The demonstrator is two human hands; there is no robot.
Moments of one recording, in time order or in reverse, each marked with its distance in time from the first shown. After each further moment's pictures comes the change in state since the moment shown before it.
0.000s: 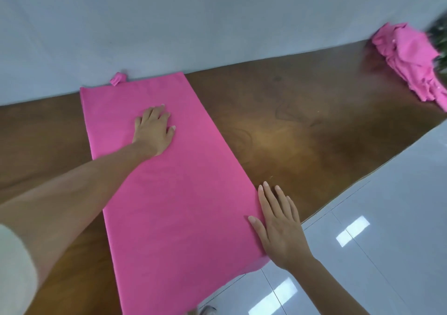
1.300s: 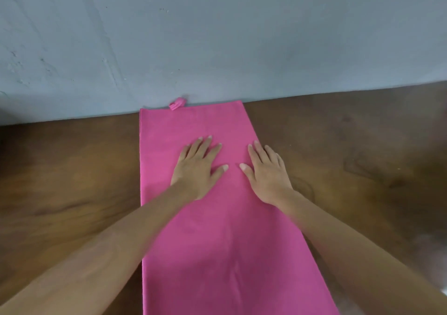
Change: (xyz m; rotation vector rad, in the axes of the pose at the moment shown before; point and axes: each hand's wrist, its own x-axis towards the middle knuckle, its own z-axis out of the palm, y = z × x) left_hand -0.004 -0.024 0.002 0.008 -0.056 -0.017; right_hand 0.284 -0.114 -0.023 -0.053 -0.125 -0.202
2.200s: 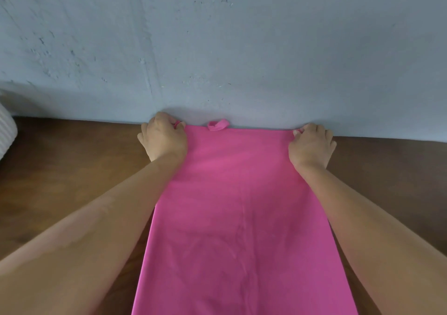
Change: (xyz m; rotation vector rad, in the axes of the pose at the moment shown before) left_hand 0.099 -0.146 -0.035 -0.427 0.706 -0.896; right_hand 0.235 -0.008 -0.012 0.161 0.507 0.246
